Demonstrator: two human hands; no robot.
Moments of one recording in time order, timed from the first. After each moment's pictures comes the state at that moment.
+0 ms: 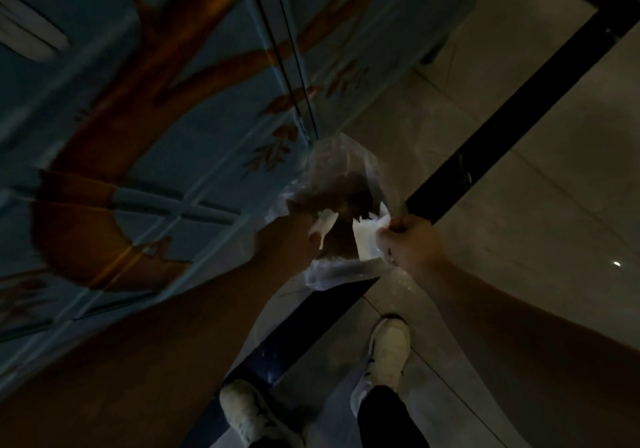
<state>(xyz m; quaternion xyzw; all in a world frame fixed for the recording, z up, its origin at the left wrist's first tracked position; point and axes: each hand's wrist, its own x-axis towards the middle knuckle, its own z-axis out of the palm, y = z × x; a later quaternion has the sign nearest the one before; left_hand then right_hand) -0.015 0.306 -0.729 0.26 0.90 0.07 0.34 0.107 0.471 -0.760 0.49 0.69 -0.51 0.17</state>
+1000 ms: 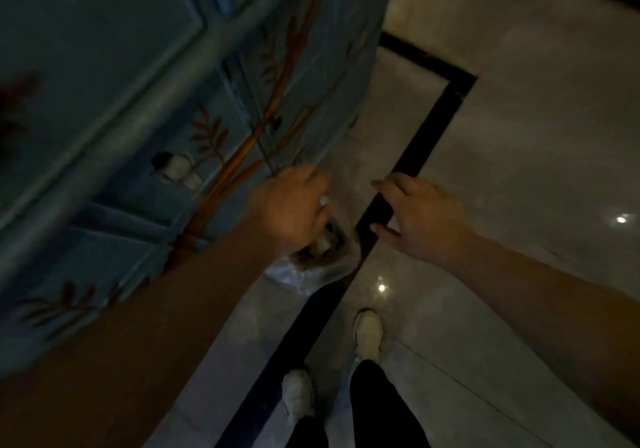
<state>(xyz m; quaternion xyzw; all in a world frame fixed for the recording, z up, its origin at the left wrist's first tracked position) -0.008 0.342 -0.398 0.59 0.80 0.06 0.11 0.164 0.489 -0.424 0.22 0.97 -0.11 0.08</state>
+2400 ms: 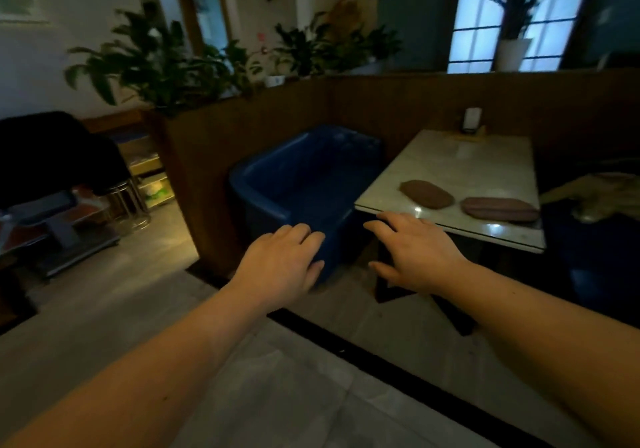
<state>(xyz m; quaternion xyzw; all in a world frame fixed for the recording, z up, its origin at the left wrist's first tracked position) 0.962 0.377 0.004 0.98 0.08 0.17 -0.10 1.126 0.210 0.000 0.84 0.54 0.11 -0.03</state>
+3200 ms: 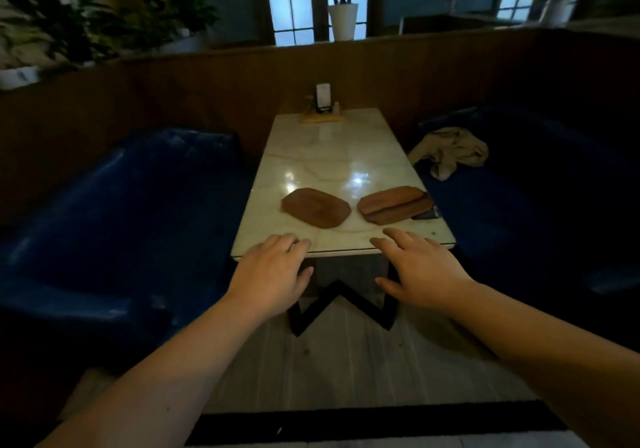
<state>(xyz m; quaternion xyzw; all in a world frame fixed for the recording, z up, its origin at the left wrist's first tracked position) 1.411 0.517 -0.064 0.98 -0.12 0.13 0.00 1.458 0.269 -0.074 0.97 0.26 0.02 -0.02</state>
